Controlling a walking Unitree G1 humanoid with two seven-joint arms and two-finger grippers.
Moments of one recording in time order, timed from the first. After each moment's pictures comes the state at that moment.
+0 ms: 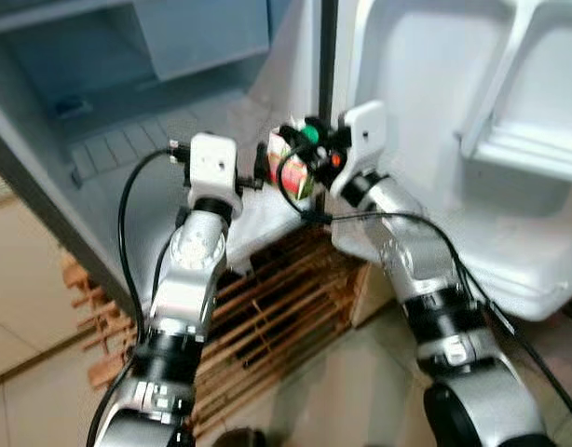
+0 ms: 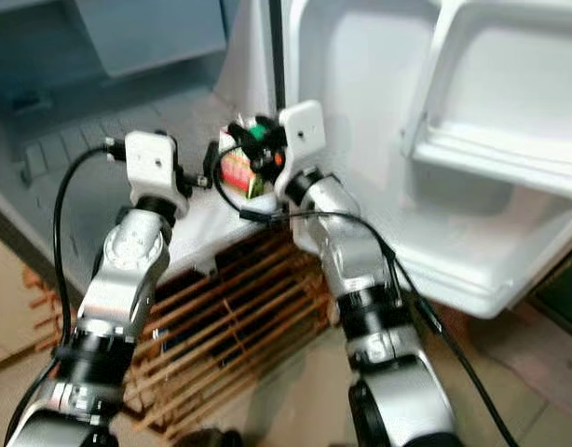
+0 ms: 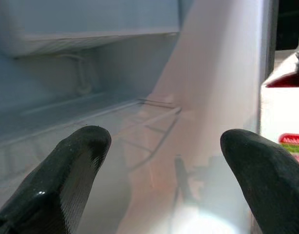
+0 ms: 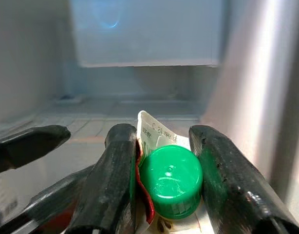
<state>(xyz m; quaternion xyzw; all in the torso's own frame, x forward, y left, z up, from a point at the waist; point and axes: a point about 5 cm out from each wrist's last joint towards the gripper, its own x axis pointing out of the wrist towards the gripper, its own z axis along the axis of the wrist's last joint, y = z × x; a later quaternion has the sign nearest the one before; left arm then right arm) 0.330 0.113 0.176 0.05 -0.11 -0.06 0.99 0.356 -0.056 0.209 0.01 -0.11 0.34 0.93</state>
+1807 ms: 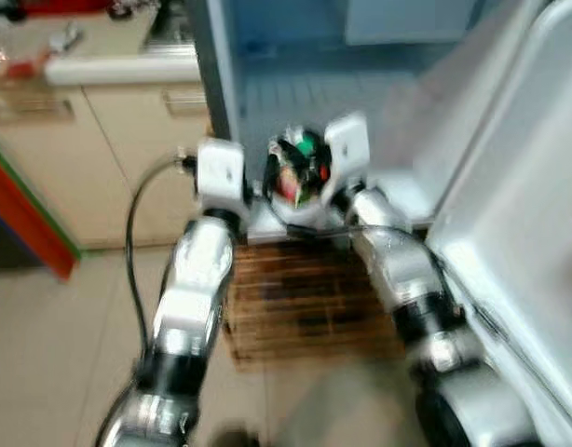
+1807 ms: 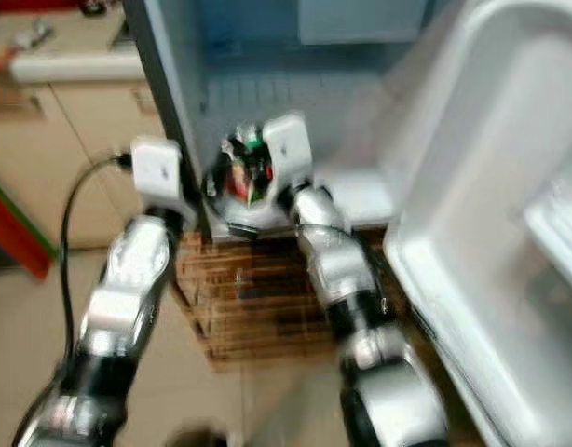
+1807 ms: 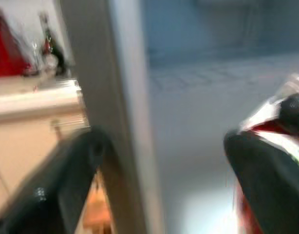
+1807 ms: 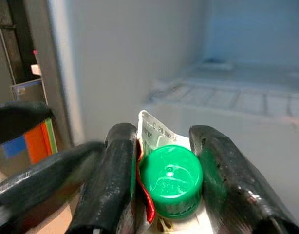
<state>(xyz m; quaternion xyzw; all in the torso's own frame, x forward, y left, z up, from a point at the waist) 0.322 0.124 0.170 0.04 -0.09 -0.04 0.99 0.352 -0.037 0.182 -0.02 -0.09 0.30 0.95</state>
